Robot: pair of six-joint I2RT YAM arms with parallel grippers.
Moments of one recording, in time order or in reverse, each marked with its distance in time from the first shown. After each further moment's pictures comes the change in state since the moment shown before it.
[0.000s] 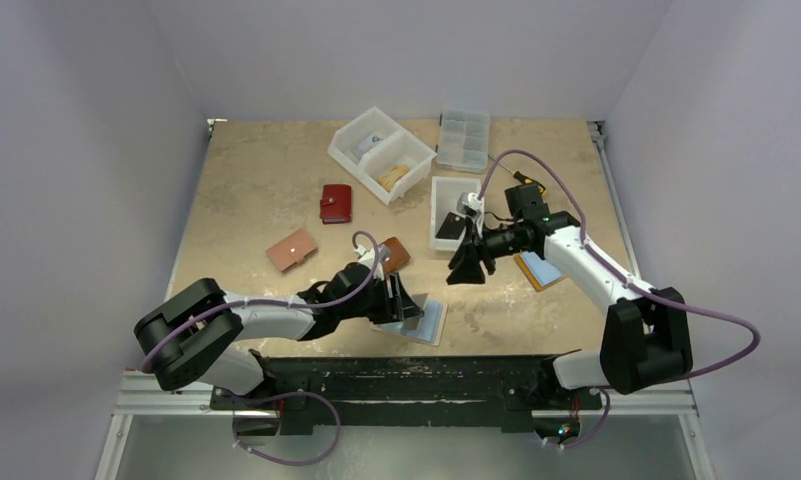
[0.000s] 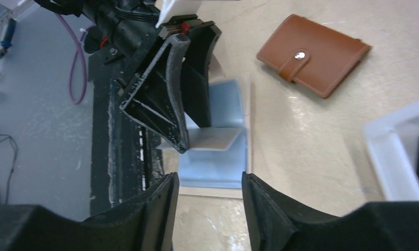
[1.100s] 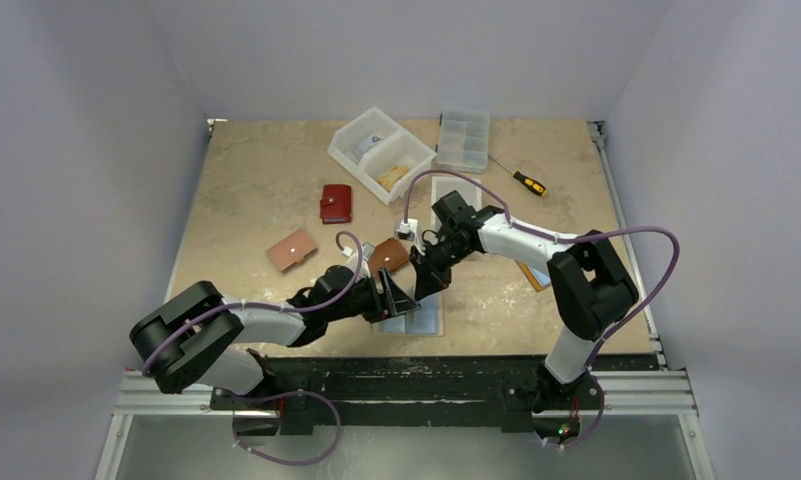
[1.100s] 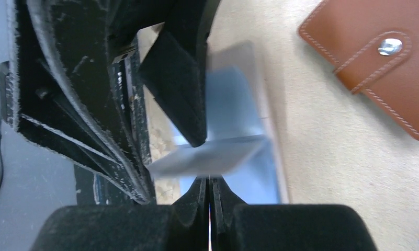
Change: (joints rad) left arm 0.075 -0.016 -0.140 0.293 0.097 -0.138; right arm 0.335 0.349 0.164 0.040 0.232 0.095
